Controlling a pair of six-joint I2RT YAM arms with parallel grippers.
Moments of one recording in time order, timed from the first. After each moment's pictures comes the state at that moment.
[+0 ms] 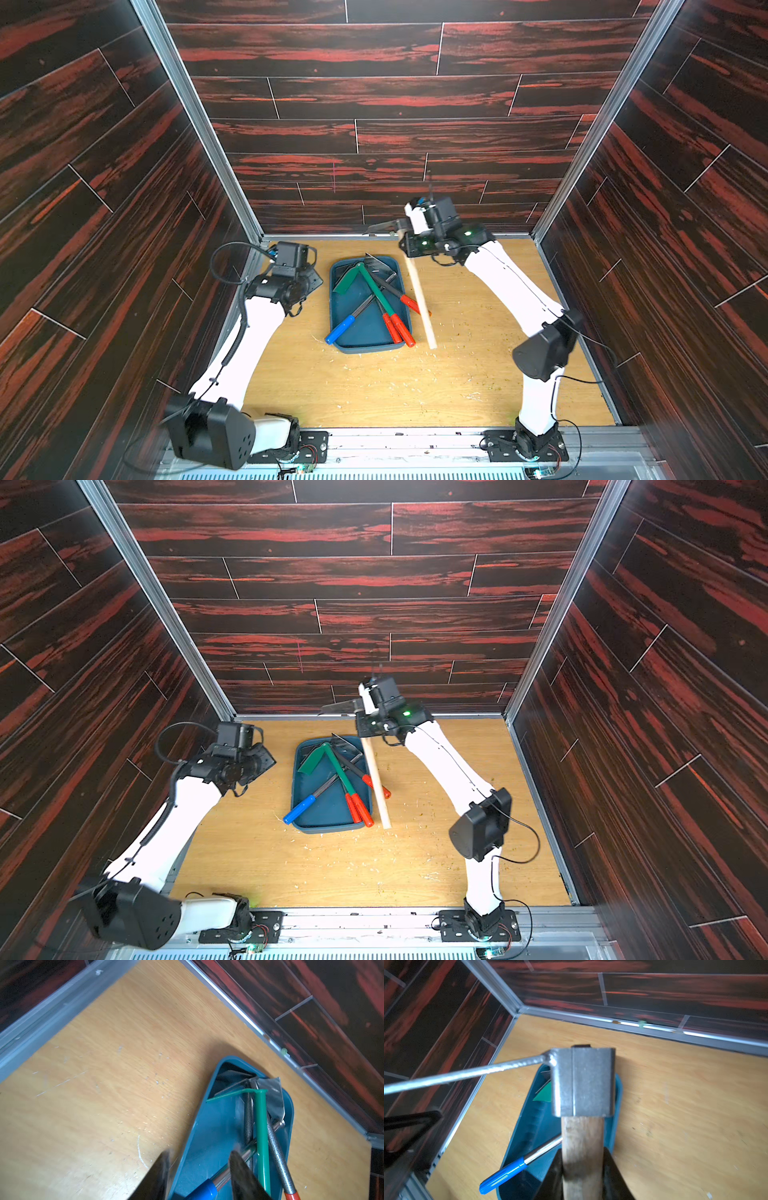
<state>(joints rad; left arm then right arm) -0.13 1.29 1.26 -0.78 -0.15 -0.79 0.64 1.99 2.16 -0.88 -0.09 0.29</state>
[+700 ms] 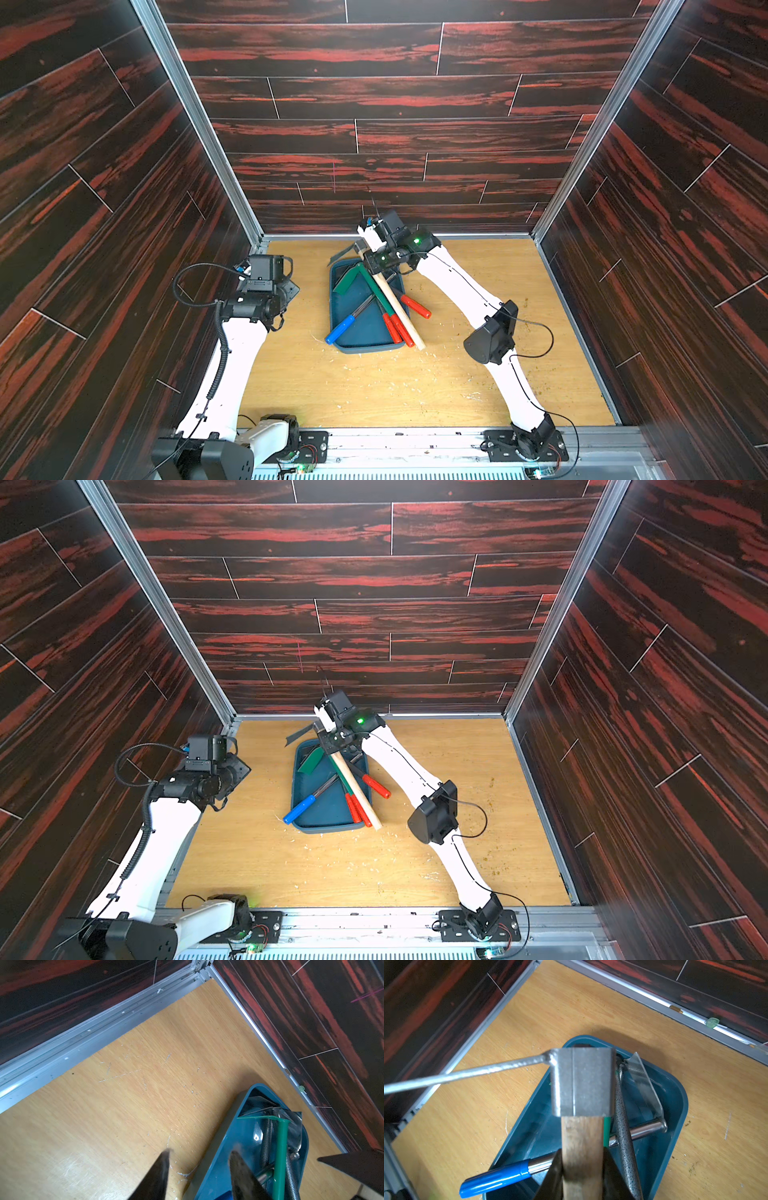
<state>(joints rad) -0.02 1.17 1.19 -0.85 -0.21 -0.86 0.79 2.36 2.59 -1.07 -0.06 0.14</state>
